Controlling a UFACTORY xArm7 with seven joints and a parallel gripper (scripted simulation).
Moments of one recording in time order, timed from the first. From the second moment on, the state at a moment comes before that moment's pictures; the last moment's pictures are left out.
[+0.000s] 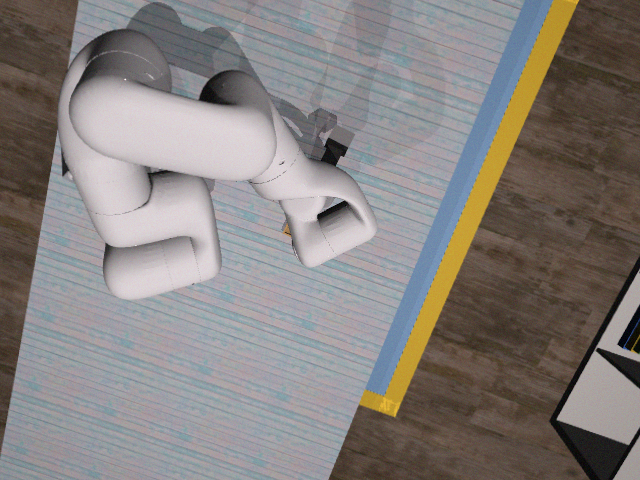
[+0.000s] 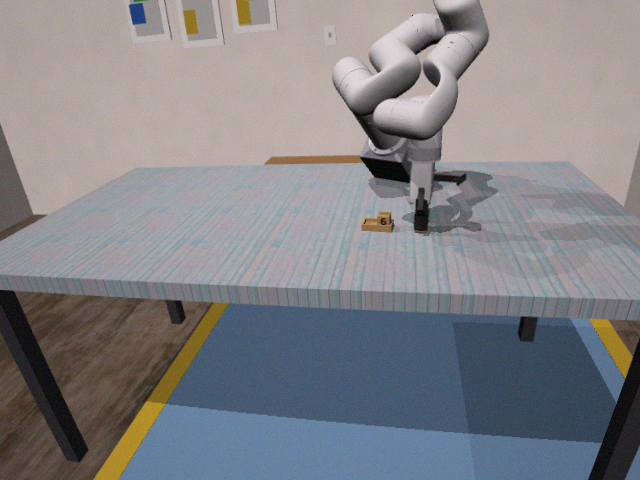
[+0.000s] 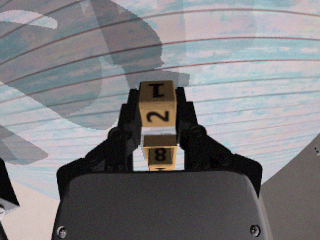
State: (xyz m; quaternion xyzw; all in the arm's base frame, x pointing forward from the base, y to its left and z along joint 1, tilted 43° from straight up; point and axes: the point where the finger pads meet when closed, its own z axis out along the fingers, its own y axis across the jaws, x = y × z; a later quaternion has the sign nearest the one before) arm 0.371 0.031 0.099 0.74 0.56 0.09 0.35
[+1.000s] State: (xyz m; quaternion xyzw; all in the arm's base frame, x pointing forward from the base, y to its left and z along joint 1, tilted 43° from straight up) arm 0.371 0.031 0.099 0.74 0.56 0.09 0.35
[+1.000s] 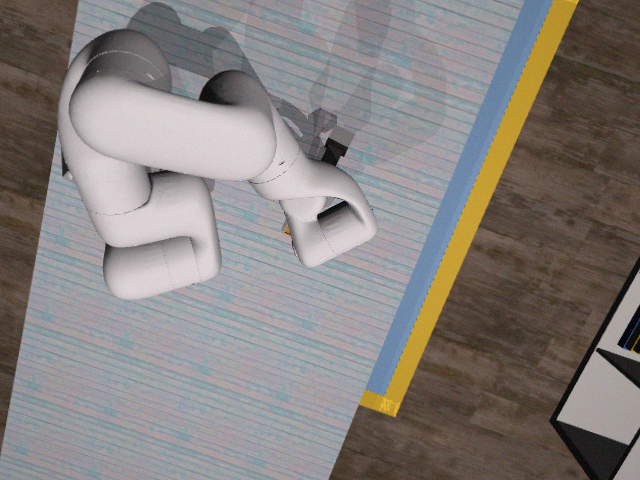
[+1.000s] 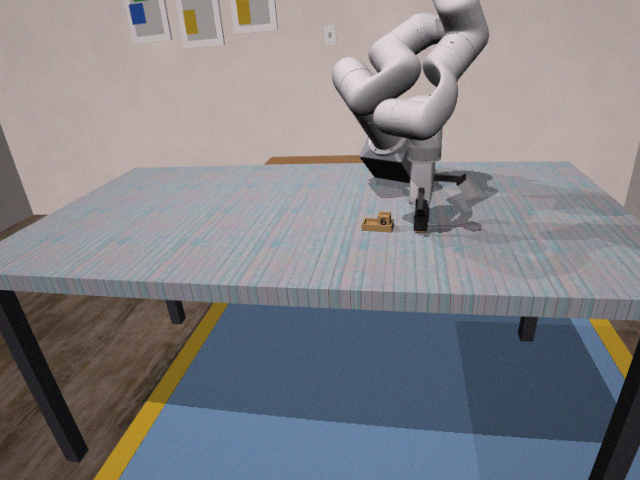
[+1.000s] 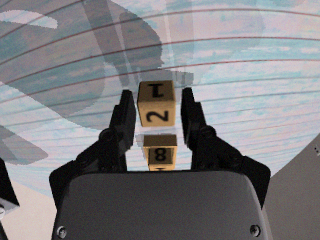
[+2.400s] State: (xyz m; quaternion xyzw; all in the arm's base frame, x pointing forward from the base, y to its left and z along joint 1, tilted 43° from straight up) arm 0.323 0.068 0.165 0.74 0.56 0.09 0.35
